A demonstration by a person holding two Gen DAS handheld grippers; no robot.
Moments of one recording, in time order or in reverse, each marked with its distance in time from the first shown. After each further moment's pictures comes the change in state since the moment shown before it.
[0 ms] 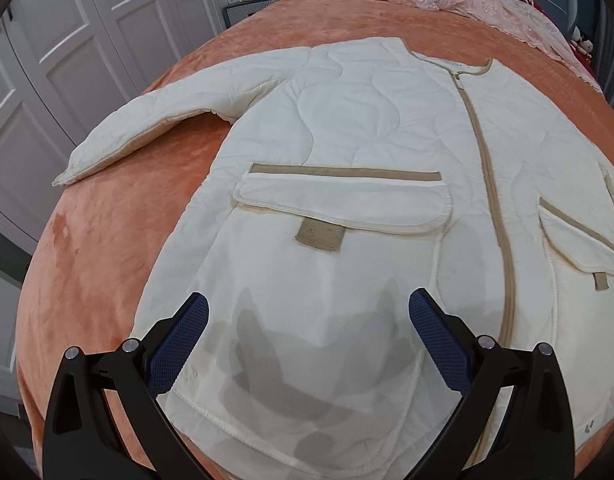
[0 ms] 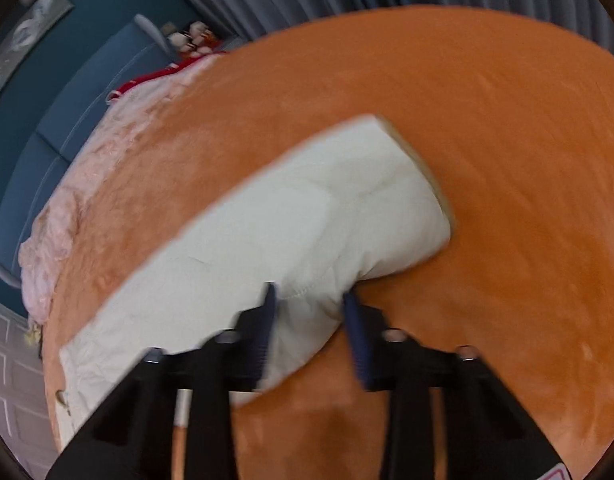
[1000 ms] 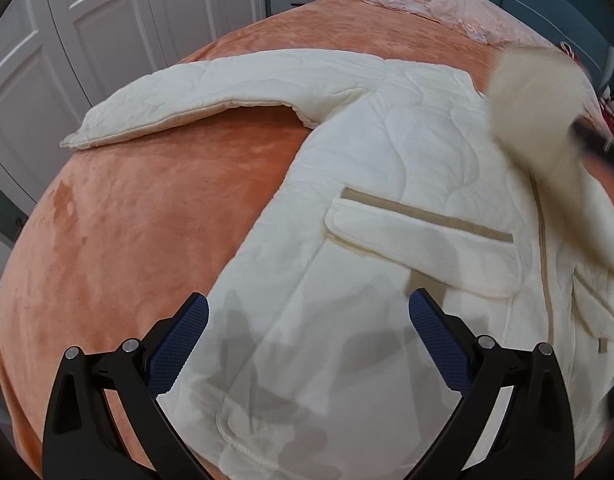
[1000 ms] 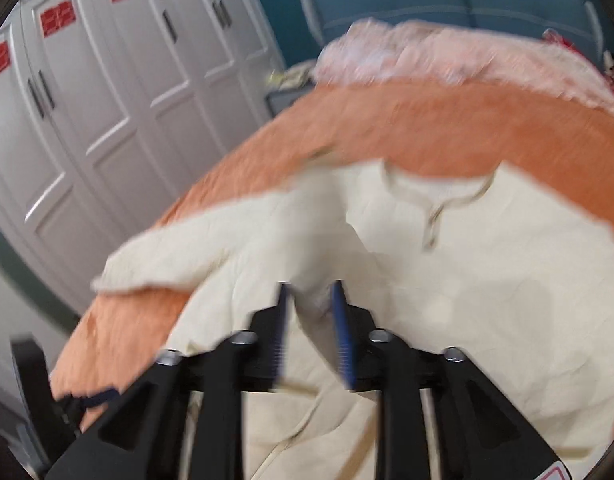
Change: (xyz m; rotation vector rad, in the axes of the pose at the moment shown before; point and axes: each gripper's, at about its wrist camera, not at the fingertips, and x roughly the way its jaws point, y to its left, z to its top) left arm 0.025 0.074 0.023 -0.187 0.012 -0.037; right arm -0.105 0.392 -0.338 -1.033 0.336 0.718
